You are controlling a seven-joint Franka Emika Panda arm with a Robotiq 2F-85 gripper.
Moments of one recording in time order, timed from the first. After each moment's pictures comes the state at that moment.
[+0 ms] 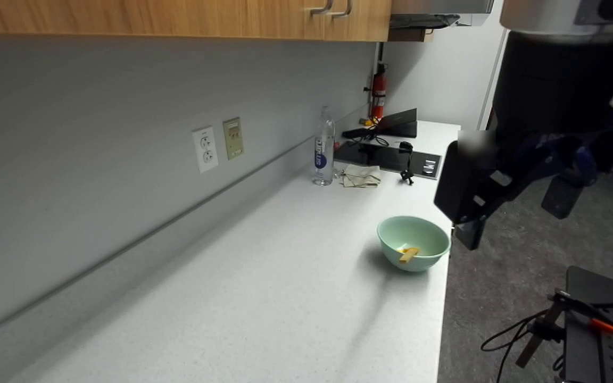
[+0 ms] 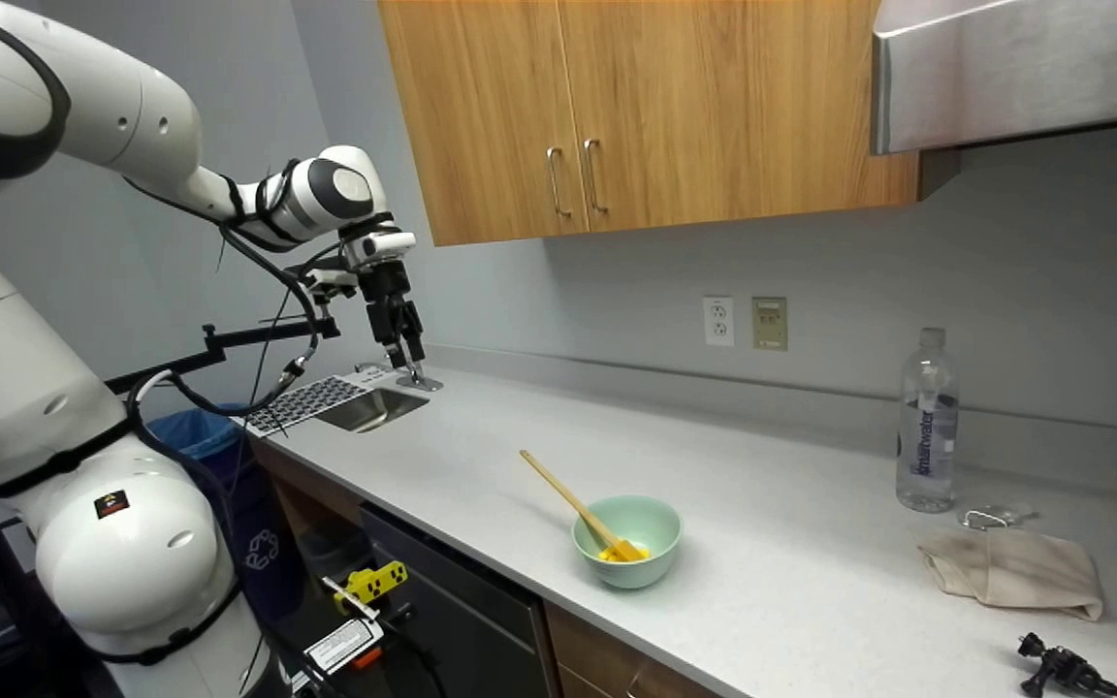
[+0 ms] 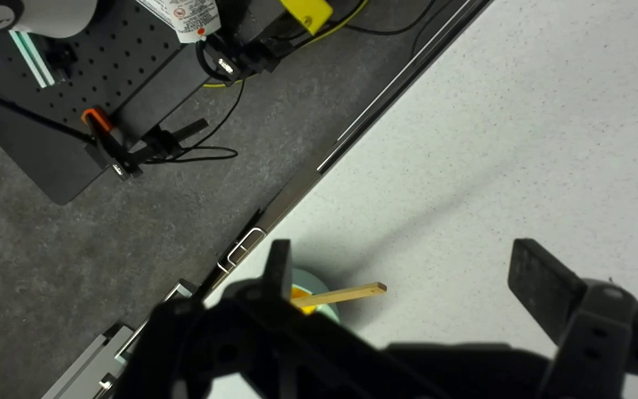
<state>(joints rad) 0.17 -0.26 0.52 -2.18 -0.08 1.80 1.32</state>
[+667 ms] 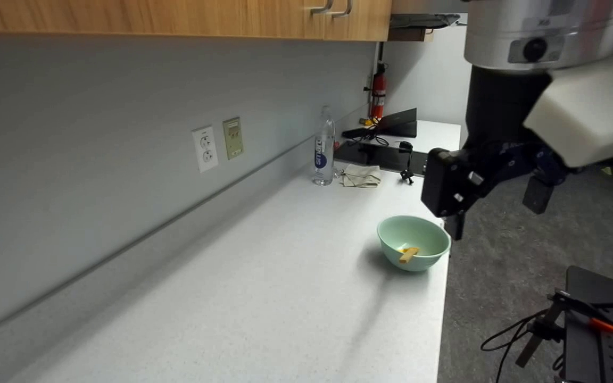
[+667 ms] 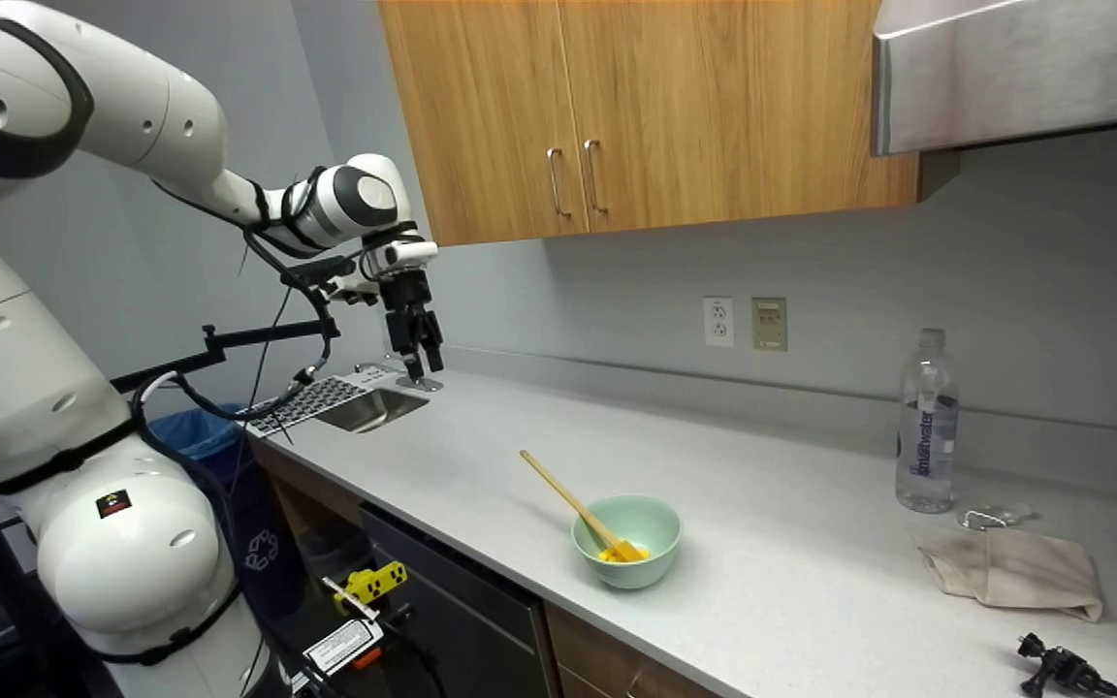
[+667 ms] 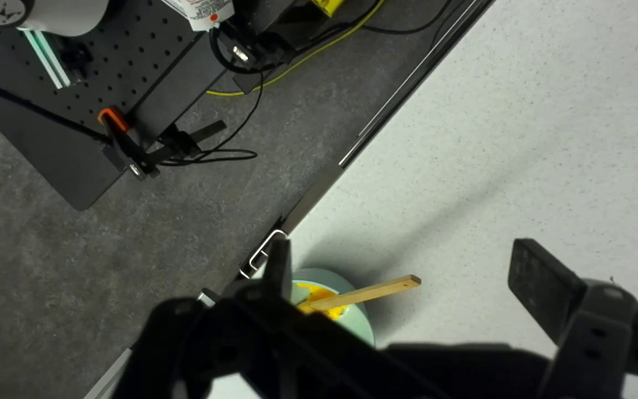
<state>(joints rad) 0.18 -0.22 0.44 -2.20 -0.10 1.81 1.32</state>
